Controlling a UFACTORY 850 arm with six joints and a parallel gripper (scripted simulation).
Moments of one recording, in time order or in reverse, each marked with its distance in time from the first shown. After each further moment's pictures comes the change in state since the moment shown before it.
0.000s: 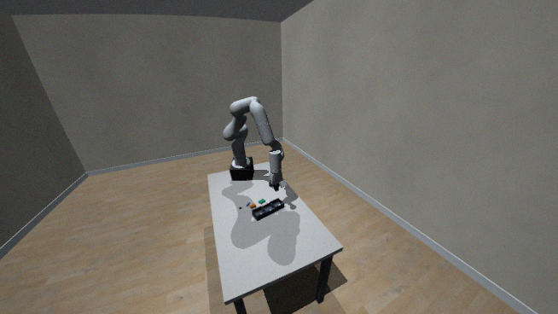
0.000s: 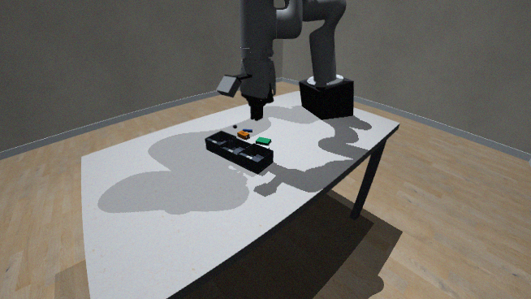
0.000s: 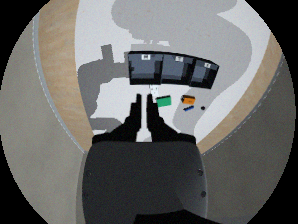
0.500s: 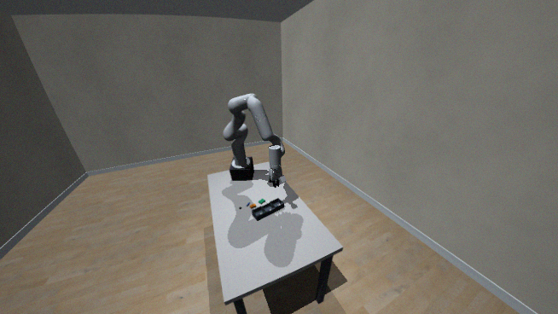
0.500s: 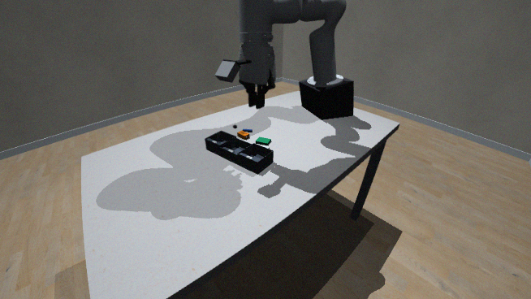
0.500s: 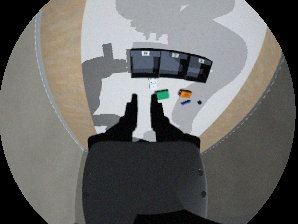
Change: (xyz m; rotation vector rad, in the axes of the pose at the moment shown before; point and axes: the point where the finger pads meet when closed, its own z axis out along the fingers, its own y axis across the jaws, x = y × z) arm -0.001 0.002 -0.037 0.005 -0.008 -0.007
